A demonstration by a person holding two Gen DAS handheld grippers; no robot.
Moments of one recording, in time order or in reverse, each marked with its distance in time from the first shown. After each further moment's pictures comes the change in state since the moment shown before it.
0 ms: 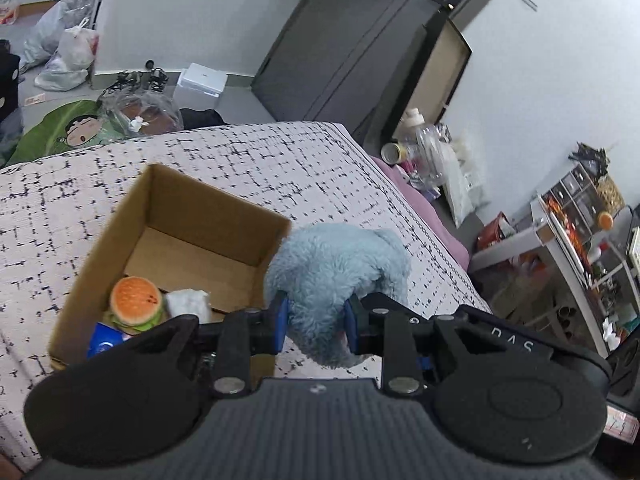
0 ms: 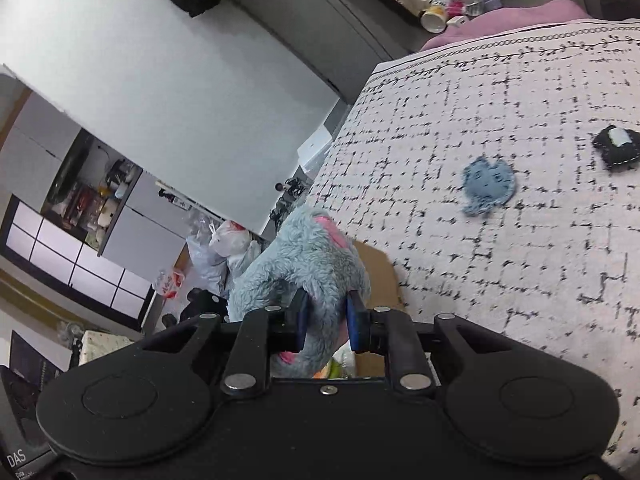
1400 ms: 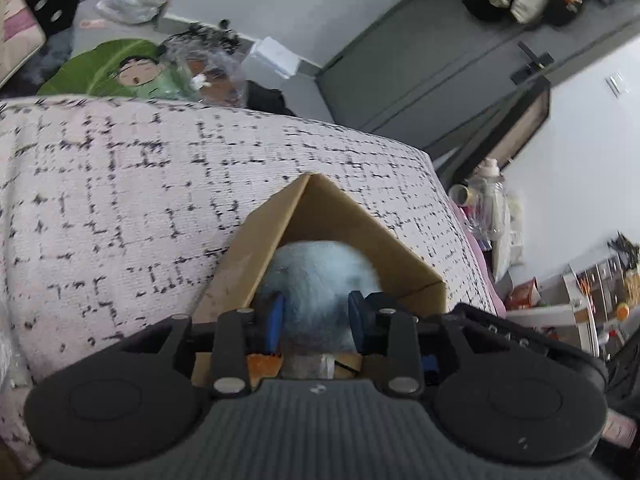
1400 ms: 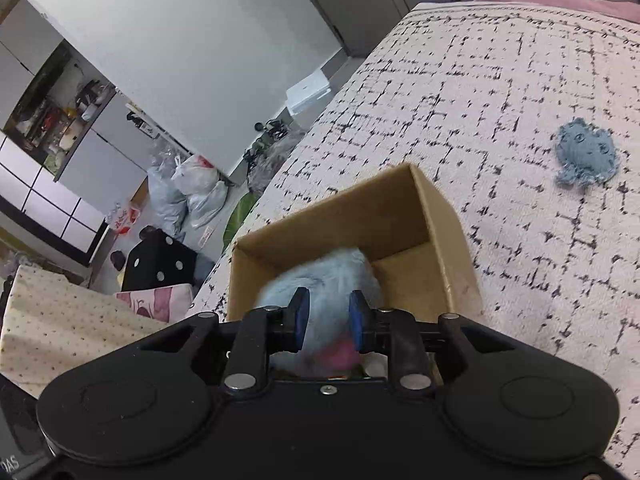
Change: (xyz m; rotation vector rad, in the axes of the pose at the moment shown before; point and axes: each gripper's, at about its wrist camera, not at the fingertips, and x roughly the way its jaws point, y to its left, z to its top) left arm 0.044 0.140 0.028 -0.245 0.013 0.000; right arm 0.123 0.061 -0.030 -0.155 0.121 -0.144
